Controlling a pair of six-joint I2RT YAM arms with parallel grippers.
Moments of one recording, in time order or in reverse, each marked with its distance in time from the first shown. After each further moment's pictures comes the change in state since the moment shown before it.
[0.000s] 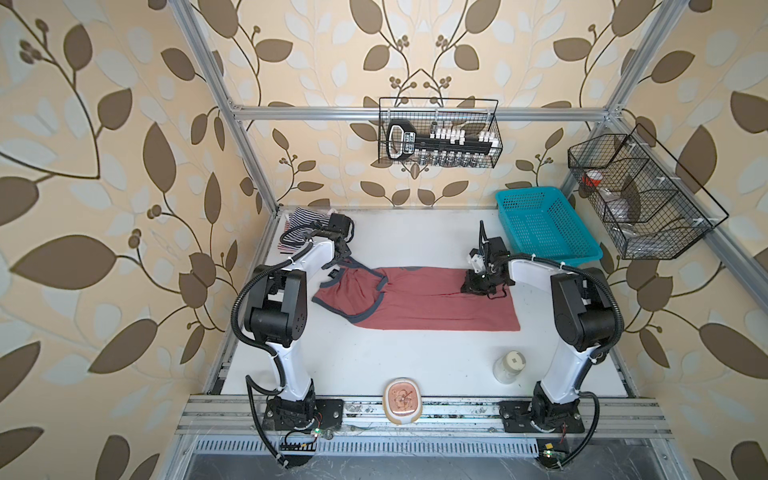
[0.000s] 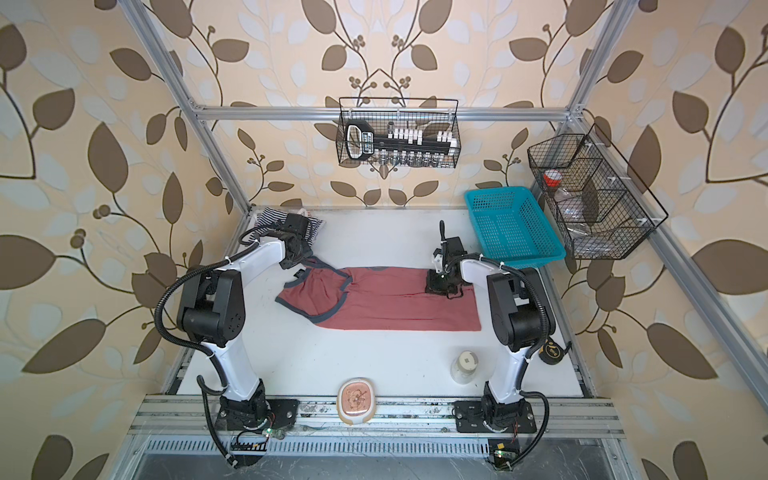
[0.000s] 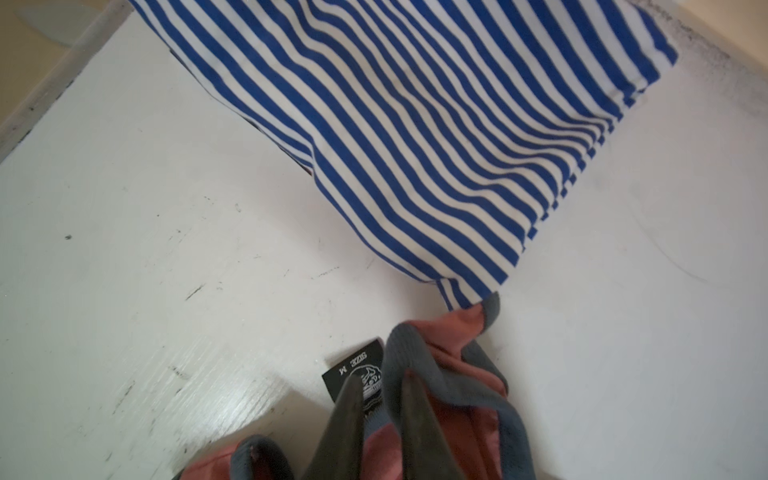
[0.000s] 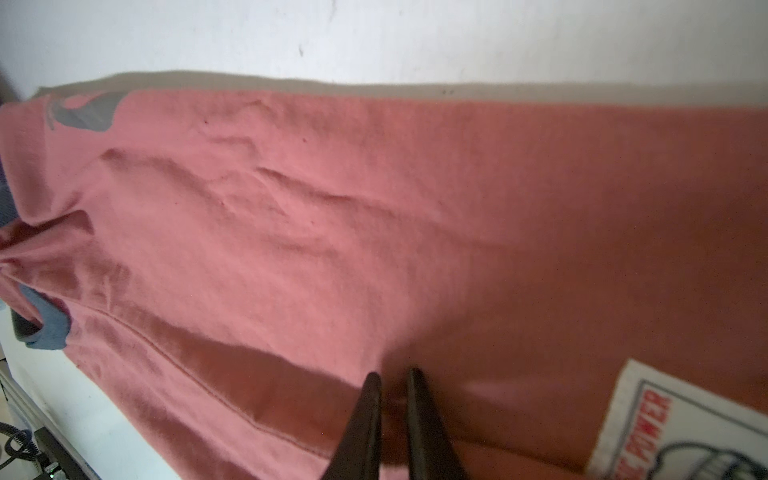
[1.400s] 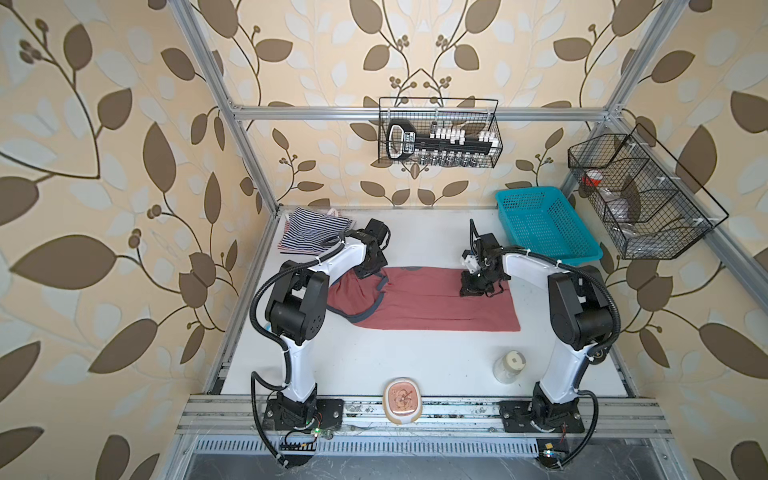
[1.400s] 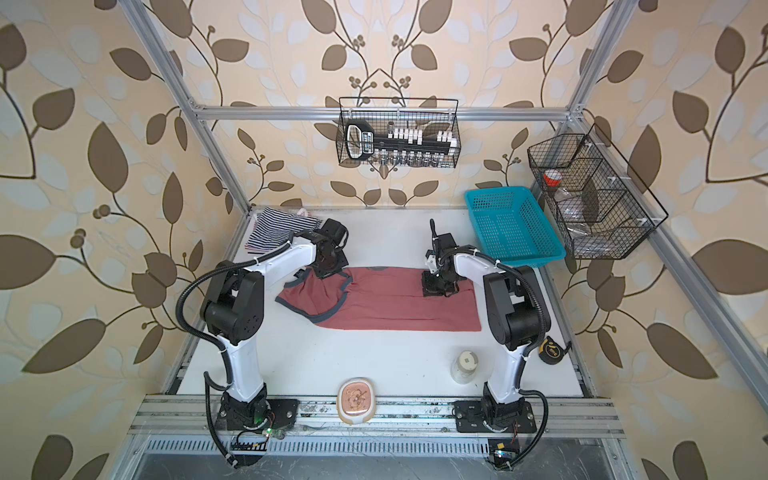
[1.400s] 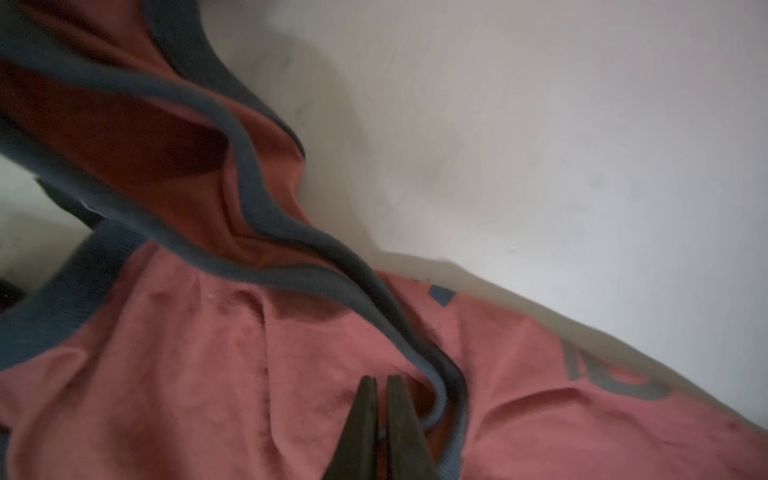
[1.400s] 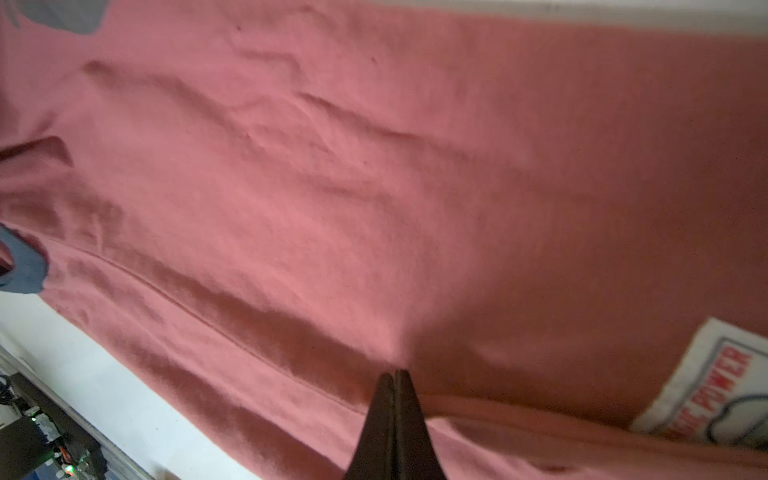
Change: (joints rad) left arm -0.237 0.098 0.104 -0.176 0.248 -0.121; right arm 0.049 0.023 0.110 -0.218 0.031 -0.079
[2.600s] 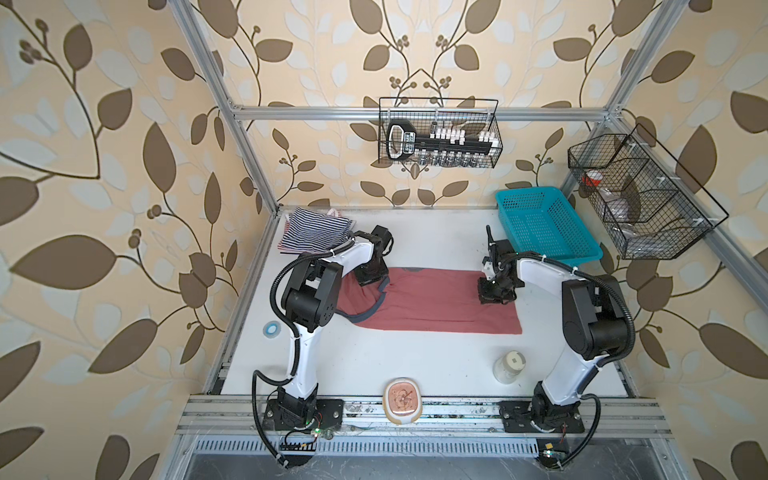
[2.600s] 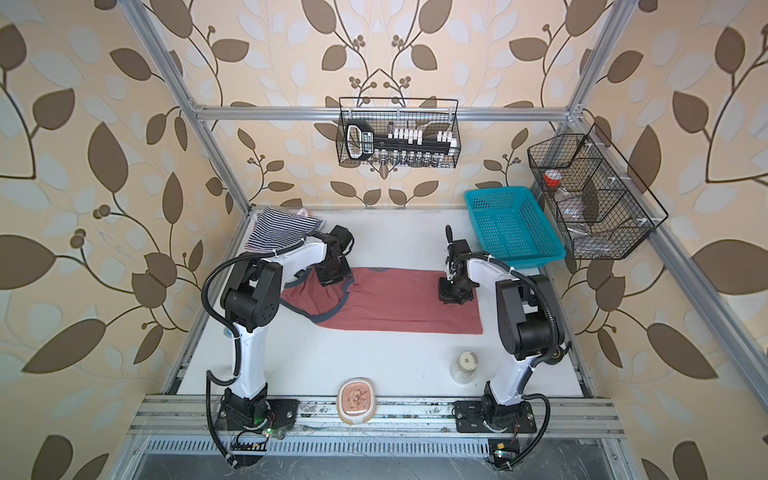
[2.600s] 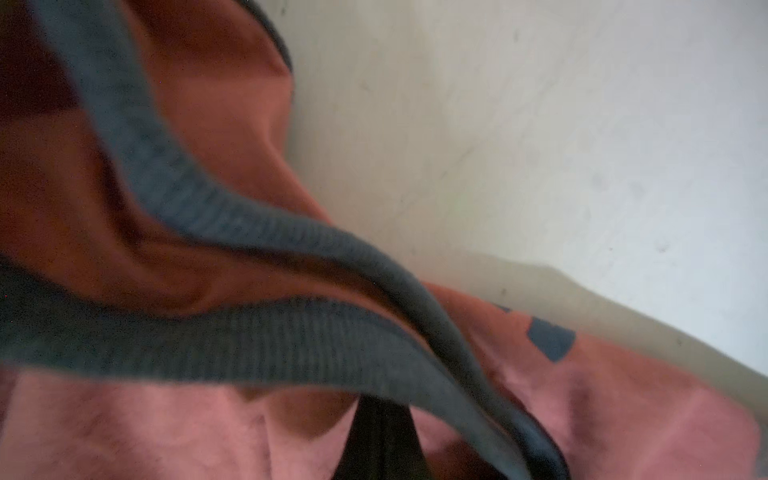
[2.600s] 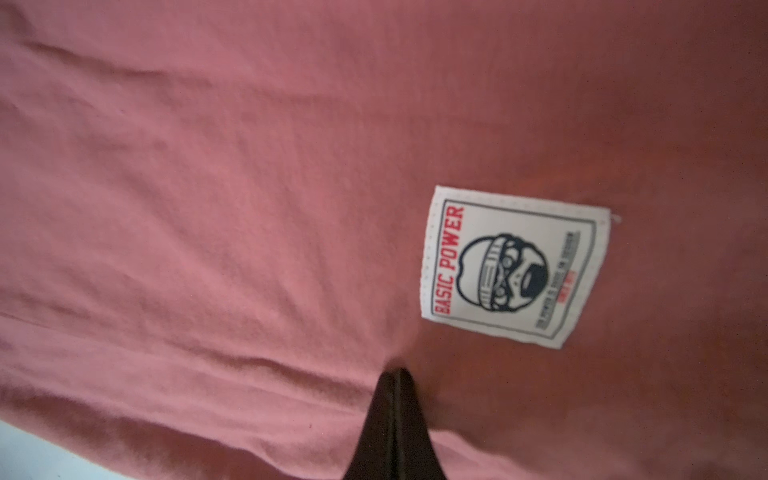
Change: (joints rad) left arm 0.000 0.146 0.092 -0.105 0.006 0.023; right arm -0.077 -0.097 -0.106 -0.045 0.169 0.029
